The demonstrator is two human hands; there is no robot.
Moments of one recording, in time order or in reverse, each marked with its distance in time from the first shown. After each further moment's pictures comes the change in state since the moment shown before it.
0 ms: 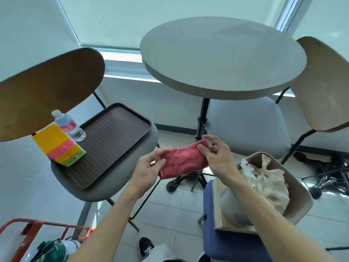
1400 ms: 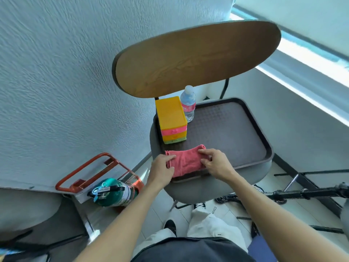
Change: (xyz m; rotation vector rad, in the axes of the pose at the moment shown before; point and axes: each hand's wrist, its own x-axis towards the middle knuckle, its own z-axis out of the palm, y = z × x) left_hand 0.013 -0.121 -0.281 0.497 0.634 -0.454; right_hand 0.121 0.022 0.372 -0.792 -0.813 -0.102
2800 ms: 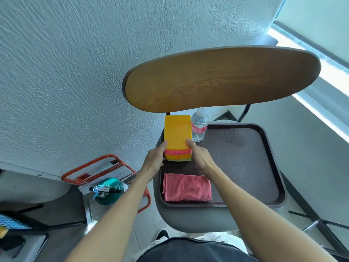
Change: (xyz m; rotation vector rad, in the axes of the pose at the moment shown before) left_hand 0.071 0.036 -0.038 -0.643 0.105 -0.343; right_hand 0.085 -0.082 -0.014 0.413 -0.246 0.127
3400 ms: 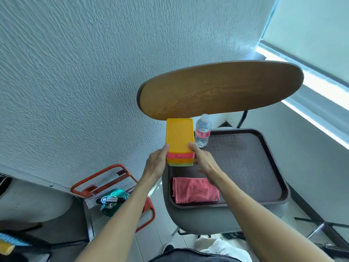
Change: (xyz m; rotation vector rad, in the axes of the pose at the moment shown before) left_hand -0.037 0.015 -0.028 0.043 0.012 0.183; right_hand -0.047 -0.015 0.015 0.083 -0.014 -0.104
